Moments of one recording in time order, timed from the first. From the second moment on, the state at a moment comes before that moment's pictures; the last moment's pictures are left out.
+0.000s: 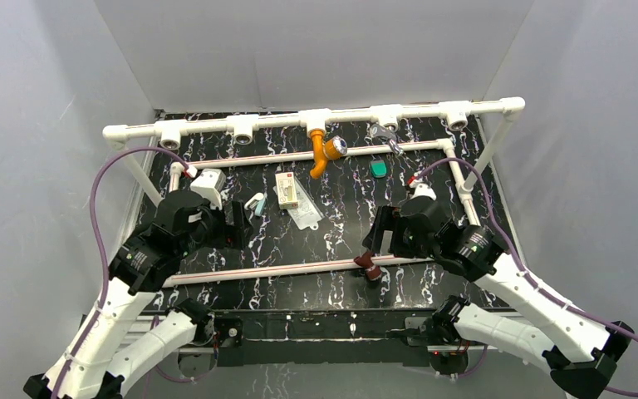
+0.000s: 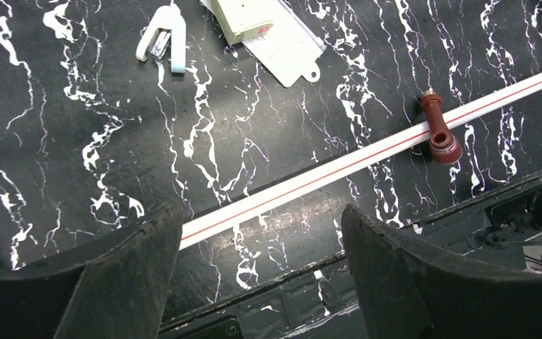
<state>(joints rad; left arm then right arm) -0.54 0.73 1.05 -0.97 -0.05 -0.34 0.86 0.82 0.91 -0.89 0.16 0.82</state>
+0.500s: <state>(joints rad) -0.54 0.70 0.91 -0.86 -0.03 -0.38 0.86 0.83 0.88 -0.92 0.11 0.80</state>
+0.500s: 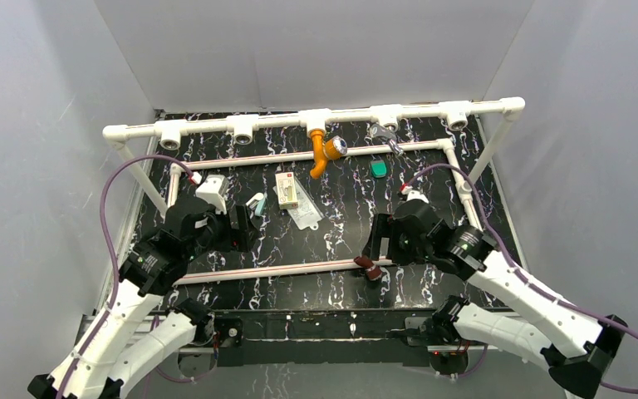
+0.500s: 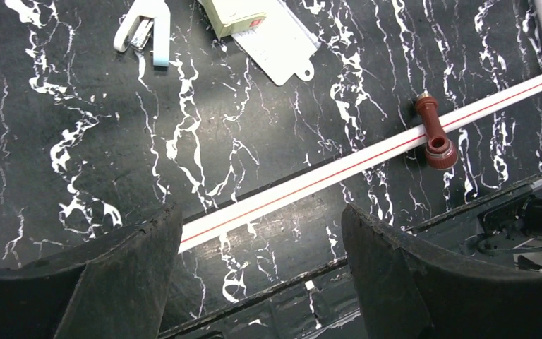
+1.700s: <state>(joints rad) -0.54 0.59 0.78 -0.72 -0.01 -0.45 1.12 1.24 0.81 -0.70 0.38 0.78</state>
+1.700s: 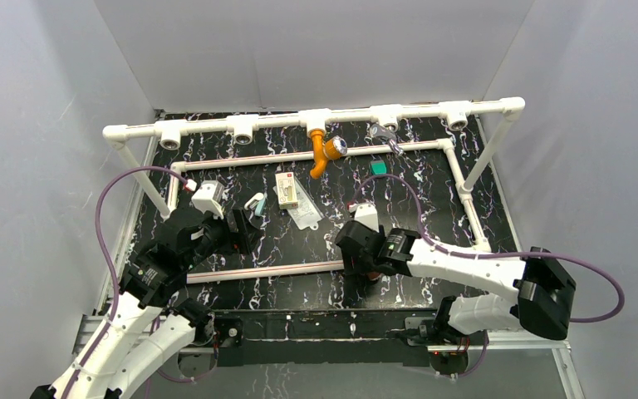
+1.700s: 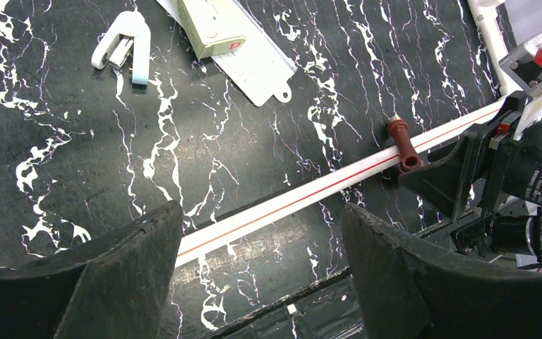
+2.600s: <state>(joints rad) -0.54 0.58 0.78 -0.72 -0.01 -0.45 1.24 1.47 0.95 -0.86 0.62 0.84</state>
